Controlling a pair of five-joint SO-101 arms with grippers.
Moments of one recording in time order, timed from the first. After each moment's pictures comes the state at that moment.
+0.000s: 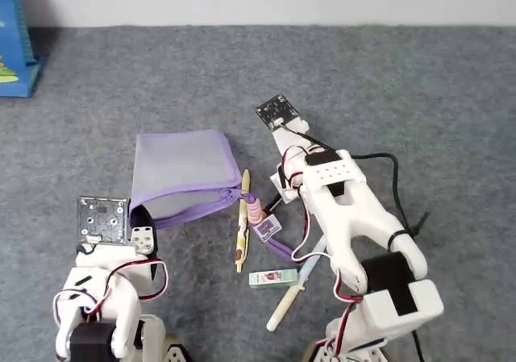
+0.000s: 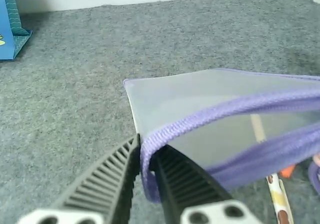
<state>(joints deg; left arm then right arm) -5.5 -103.5 75.0 72.6 1.1 -17.2 4.7 29.5 41.7 17.3</state>
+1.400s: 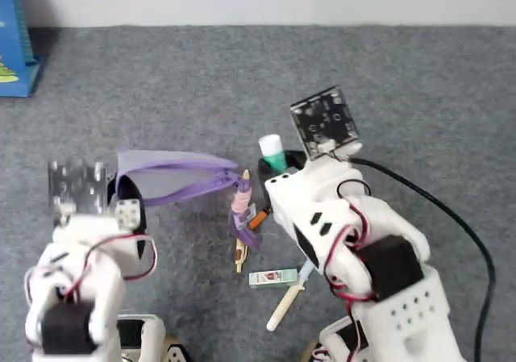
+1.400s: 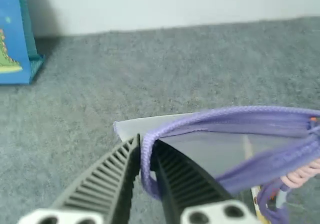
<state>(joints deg) -5.4 -77.4 49.0 73.2 2.1 -29.6 -53.7 27.8 66.3 -3.1</state>
